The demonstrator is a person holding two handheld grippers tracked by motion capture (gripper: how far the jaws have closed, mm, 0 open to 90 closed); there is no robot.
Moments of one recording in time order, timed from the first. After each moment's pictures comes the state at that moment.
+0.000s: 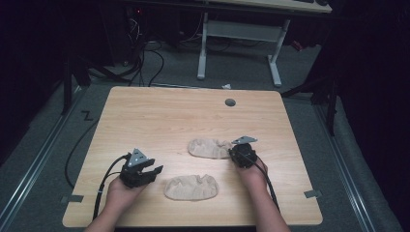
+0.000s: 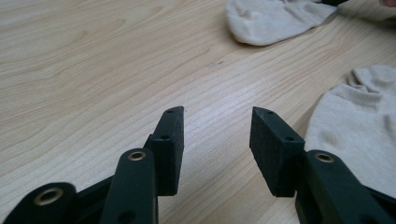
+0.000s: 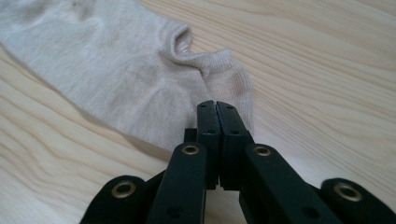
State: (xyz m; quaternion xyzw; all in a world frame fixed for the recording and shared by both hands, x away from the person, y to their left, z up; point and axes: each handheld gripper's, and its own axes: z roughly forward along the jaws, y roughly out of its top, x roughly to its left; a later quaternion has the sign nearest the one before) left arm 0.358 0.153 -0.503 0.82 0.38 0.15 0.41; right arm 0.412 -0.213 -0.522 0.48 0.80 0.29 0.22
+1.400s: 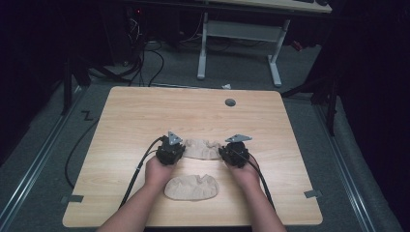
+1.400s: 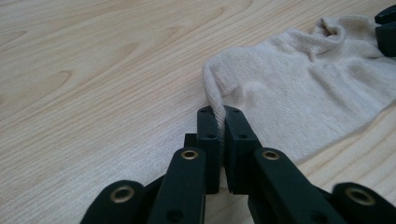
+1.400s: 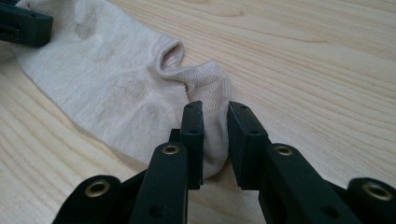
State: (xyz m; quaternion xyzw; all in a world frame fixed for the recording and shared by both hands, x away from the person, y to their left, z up) left arm 0.437 0.058 -0.532 0.82 0.39 0.18 0.38; right arm 0.419 -0.200 -0.525 0.48 0.79 0.33 0.19
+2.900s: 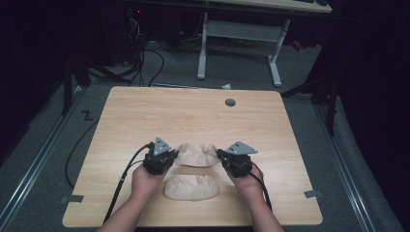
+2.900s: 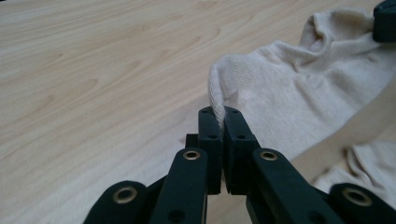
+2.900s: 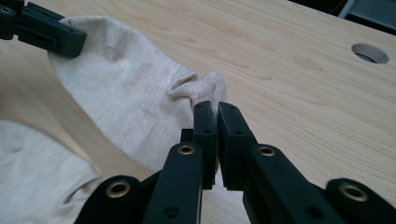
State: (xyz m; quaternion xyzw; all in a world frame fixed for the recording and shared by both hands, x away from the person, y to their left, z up) left arm 0.378 0.094 -0.492 0.81 0.37 0.17 0.43; right arm 0.358 -0.186 -0.477 0.40 0.79 0.40 0.25
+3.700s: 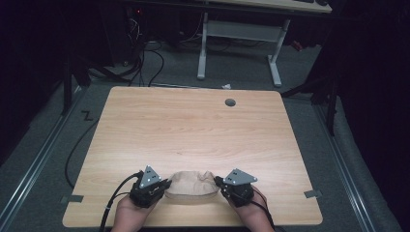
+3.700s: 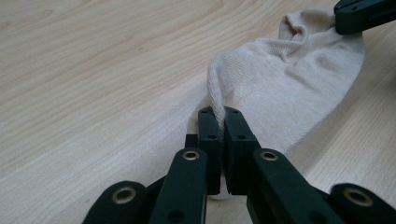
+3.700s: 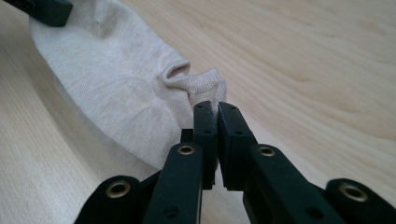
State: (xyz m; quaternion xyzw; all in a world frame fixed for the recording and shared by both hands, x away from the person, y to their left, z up) left arm 0.300 0.116 -0.497 0.83 0.36 0.12 0.40; right arm 0.289 -0.181 -0.496 0.35 0.83 0.38 0.21
